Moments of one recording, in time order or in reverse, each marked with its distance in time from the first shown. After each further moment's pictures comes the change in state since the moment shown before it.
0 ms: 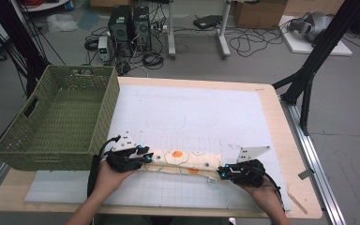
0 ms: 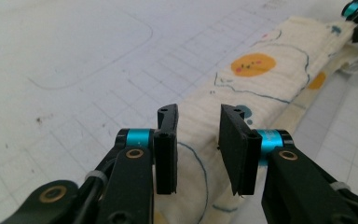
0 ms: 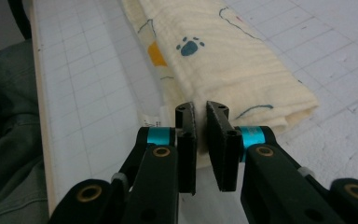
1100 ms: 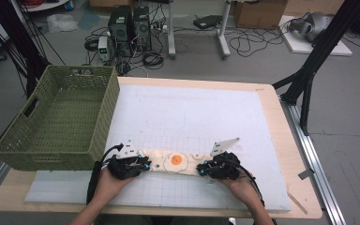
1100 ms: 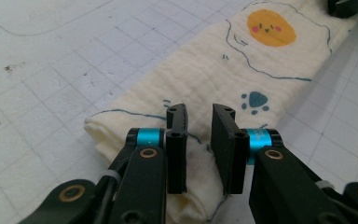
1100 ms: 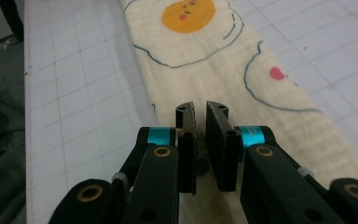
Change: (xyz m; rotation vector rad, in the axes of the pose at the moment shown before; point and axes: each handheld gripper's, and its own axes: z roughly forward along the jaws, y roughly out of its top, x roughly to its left) left arm -0.004 -0.022 0.009 0.083 0.010 0.016; right arm 0.005 0.037 0.058 0.079 0.058 -0.023
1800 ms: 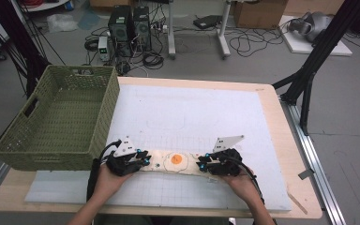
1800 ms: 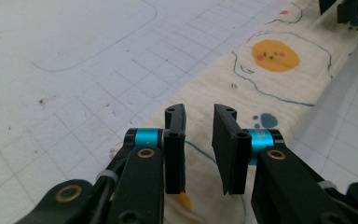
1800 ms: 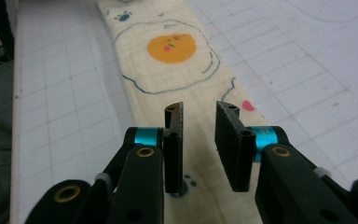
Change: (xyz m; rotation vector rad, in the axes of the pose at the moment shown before) left arm 0.005 0.010 -0.005 -0.057 0.028 0.032; right arm -0.001 0.010 -0.010 -0.071 -0.057 -0.028
